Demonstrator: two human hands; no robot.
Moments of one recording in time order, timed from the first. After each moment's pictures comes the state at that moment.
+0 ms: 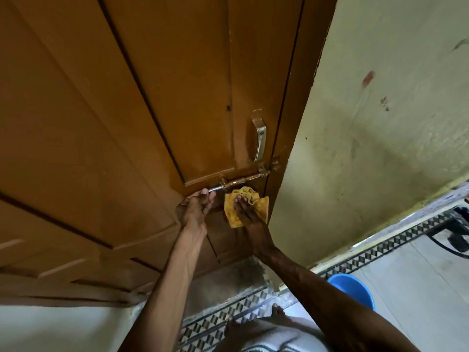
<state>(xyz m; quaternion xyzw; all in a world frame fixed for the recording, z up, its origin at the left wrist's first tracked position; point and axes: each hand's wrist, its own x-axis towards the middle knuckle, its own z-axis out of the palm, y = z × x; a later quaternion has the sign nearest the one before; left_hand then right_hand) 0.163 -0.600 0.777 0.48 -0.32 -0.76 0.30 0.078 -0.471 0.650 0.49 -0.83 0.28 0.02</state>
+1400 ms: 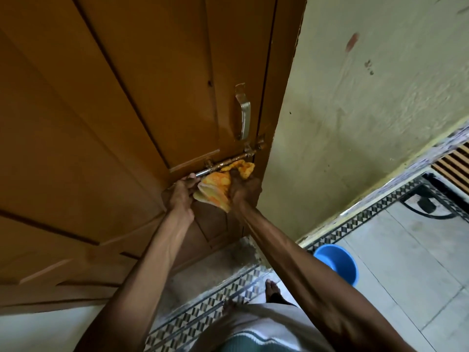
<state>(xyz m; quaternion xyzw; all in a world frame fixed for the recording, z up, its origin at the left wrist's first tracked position) 0.170 -0.600 0.800 0.52 -0.36 -0.74 0.21 0.094 -0.517 0.767 -0.13 -0.71 0.67 -0.14</state>
